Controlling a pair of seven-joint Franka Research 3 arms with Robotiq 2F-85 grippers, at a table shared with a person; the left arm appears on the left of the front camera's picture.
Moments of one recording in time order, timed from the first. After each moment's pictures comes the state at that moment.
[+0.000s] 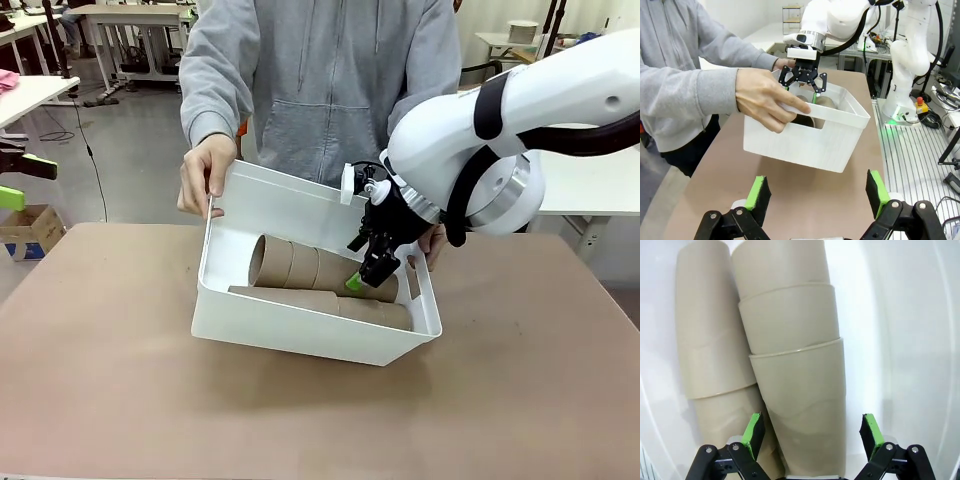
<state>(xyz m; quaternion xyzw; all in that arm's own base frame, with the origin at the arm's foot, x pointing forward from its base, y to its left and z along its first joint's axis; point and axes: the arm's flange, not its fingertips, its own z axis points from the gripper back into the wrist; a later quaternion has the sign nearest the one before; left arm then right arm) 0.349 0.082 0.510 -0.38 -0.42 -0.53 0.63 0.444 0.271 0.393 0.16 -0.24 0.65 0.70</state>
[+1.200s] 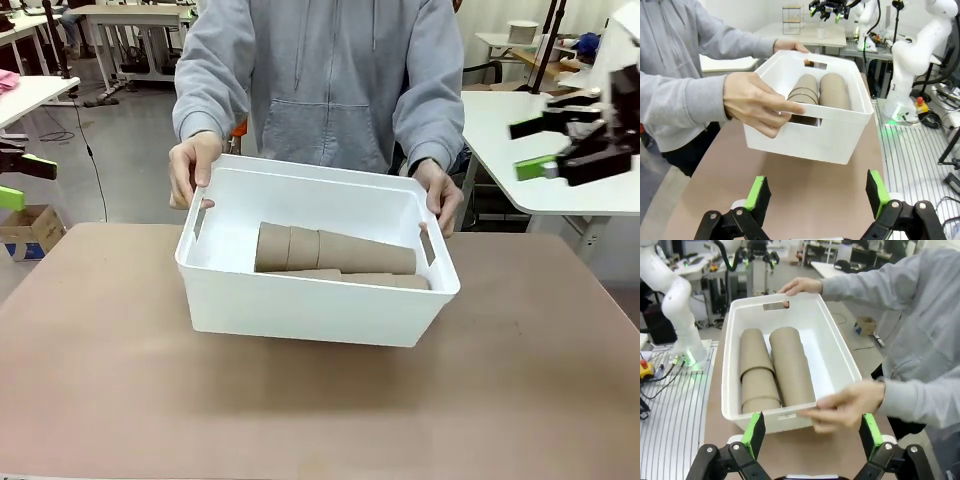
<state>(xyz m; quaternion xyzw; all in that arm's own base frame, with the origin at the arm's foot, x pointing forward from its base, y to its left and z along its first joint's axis) 0.349 0.083 0.510 -0.38 -0.42 -0.53 0.63 0.365 0.017 0.546 0.30 -0.46 0.54 0.64</state>
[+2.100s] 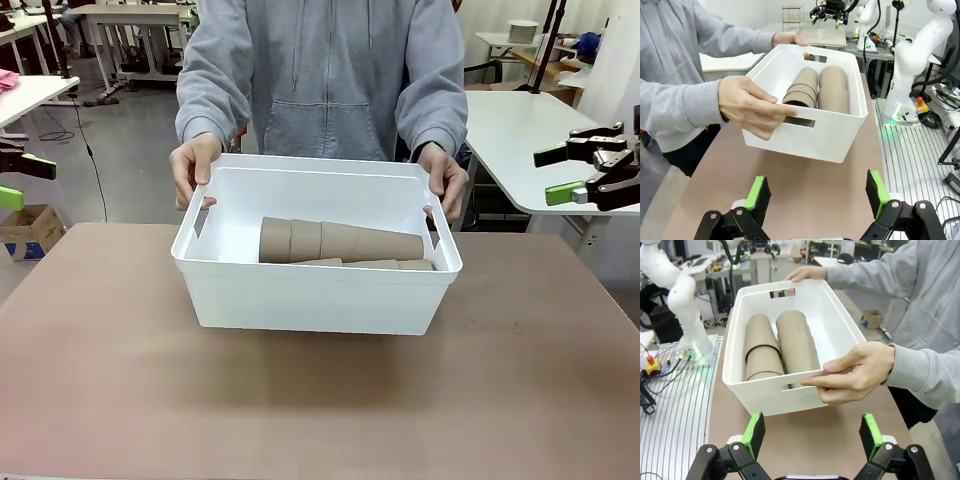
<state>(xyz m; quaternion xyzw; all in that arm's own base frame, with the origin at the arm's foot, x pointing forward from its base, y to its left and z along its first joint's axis) 0.349 0.083 0.510 -0.38 -0.42 -0.53 0.63 0.369 -0.008 0.521 0.32 -0.44 0.53 0.65</state>
